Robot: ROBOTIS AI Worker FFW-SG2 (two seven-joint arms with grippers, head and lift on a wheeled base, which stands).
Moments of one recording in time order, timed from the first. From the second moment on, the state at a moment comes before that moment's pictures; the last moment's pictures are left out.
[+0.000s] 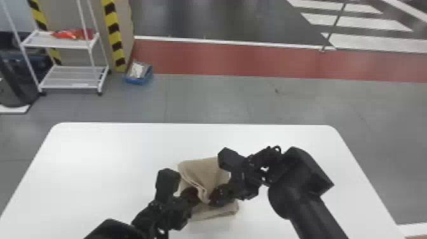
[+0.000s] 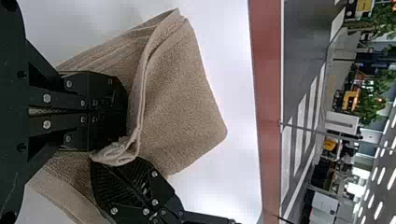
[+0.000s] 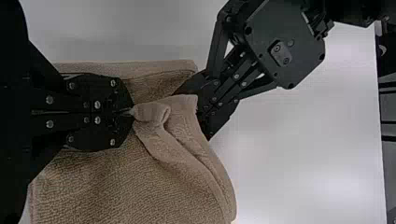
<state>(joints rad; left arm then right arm) 0.02 0.02 -0.37 -1.36 0.07 0.35 -0.23 -0.29 -0.08 0.13 -1.10 0.85 0.03 1.36</state>
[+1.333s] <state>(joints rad) 0.28 0.06 -0.14 -1.80 0.12 0.25 -0.23 -0.06 -0.03 -0.13 -1.63 0.50 0.31 1.33</state>
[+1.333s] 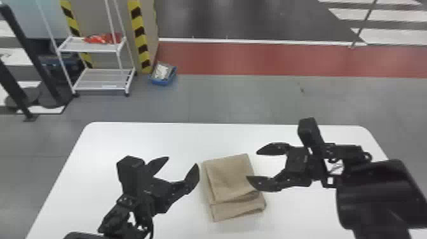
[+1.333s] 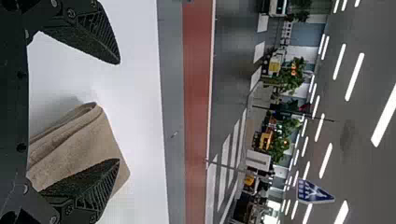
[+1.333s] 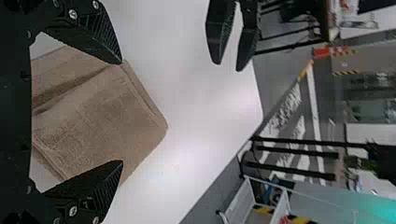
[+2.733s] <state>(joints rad) 0.35 0.07 -0.15 -1.93 -0.03 0.15 0.02 0.50 0.00 -0.40 -2.12 -0.28 0.18 0.46</state>
